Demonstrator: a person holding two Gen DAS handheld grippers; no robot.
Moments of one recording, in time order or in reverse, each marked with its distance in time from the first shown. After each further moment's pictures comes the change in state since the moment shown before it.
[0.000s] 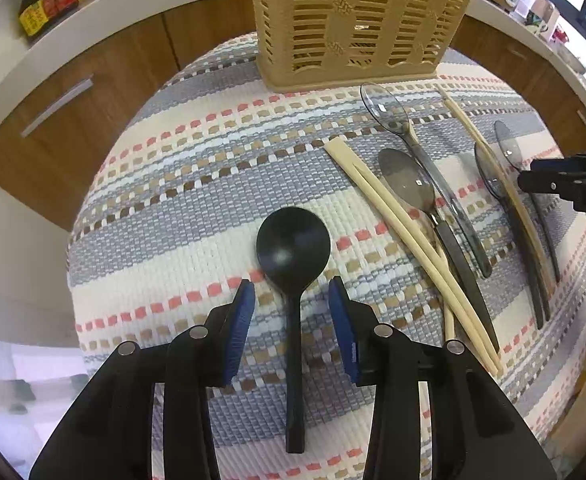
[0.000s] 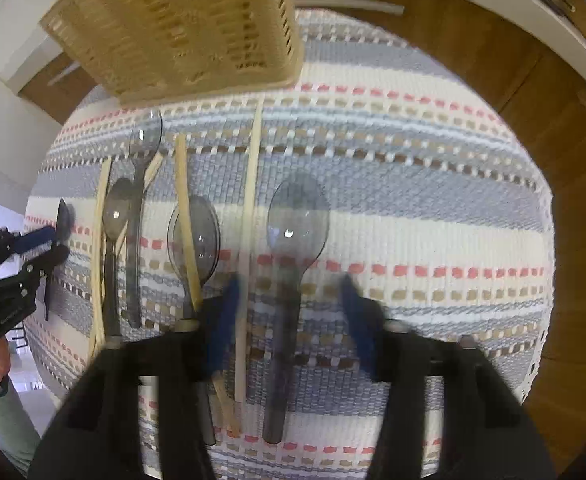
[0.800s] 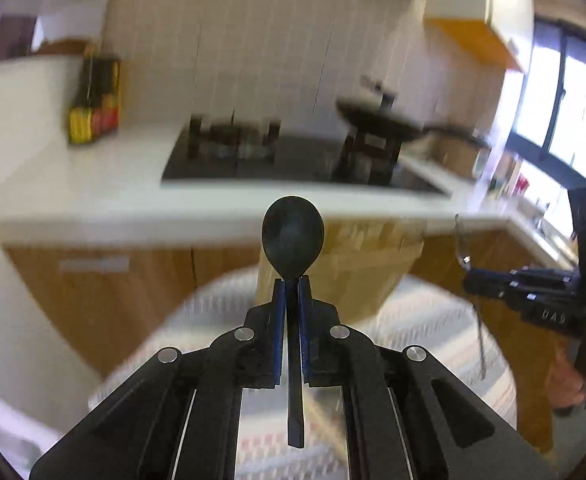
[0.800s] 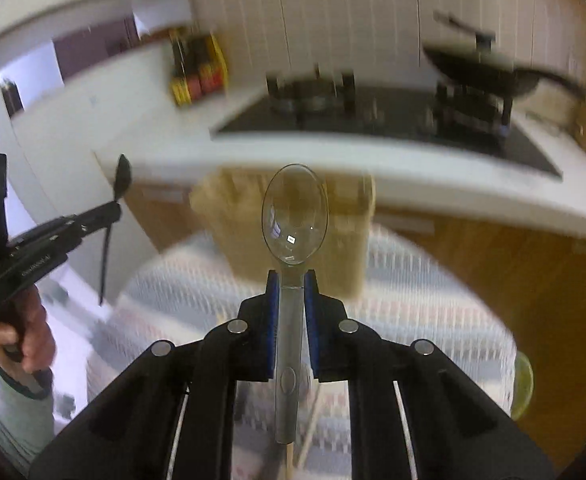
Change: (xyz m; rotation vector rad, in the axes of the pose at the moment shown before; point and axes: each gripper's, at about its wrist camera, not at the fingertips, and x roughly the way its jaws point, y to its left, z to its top) left arm -0.157 0.012 0.067 -0.144 -0.667 -0.121; right arm -0.166 0.073 0.019 -0.164 -0.587 0.132
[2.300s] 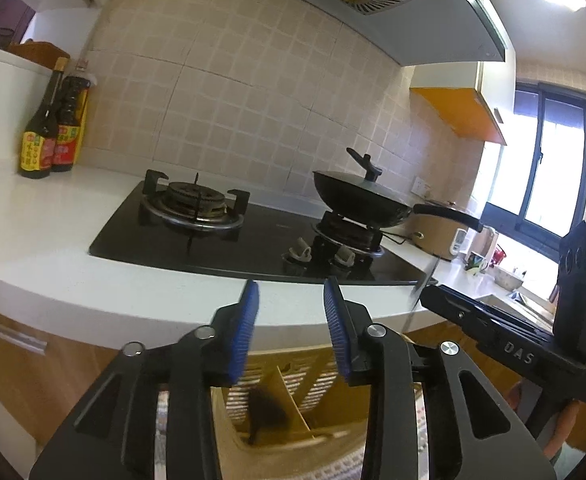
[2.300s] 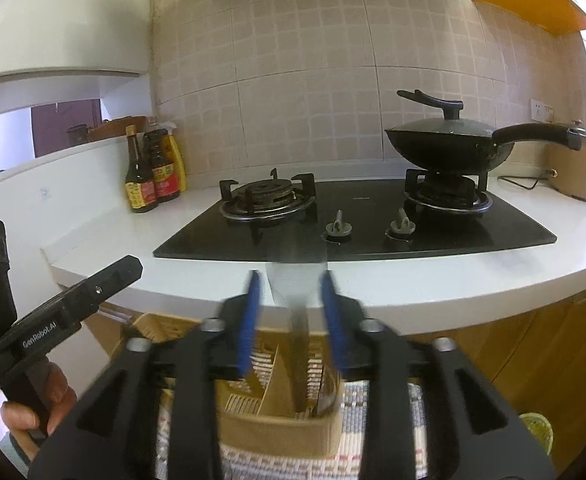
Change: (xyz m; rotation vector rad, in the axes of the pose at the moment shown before) left arm 0.094 0.014 0.024 -0.082 -0.247 -0.152; right arm 0.079 -0.032 0.040 0.066 -0.367 -0.122
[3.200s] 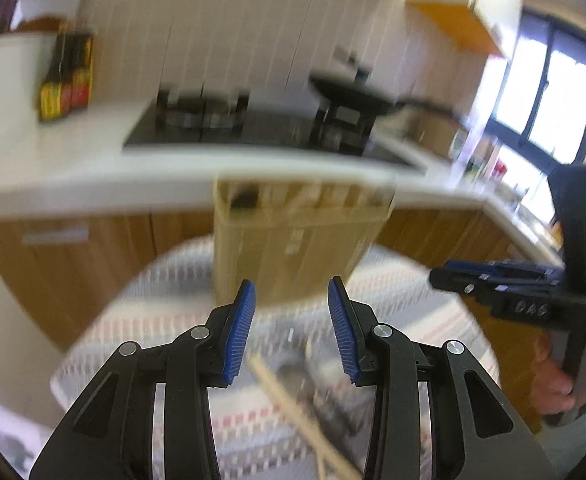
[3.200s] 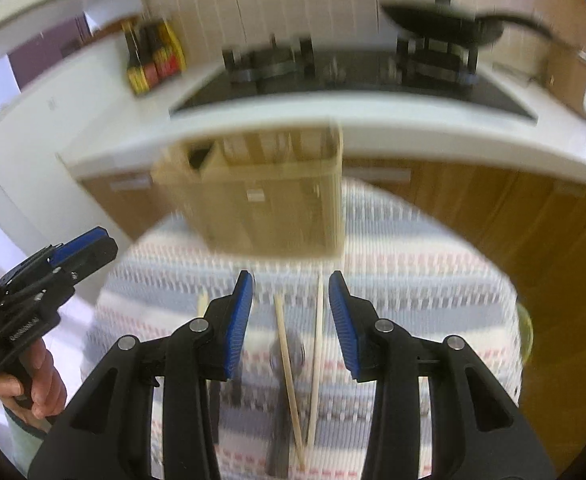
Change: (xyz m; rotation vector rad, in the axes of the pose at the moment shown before) left arm -0.083 -0.031 -0.059 0.040 0.418 0.077; right arm -0.059 0.017 -0.065 0.049 0.531 -0.010
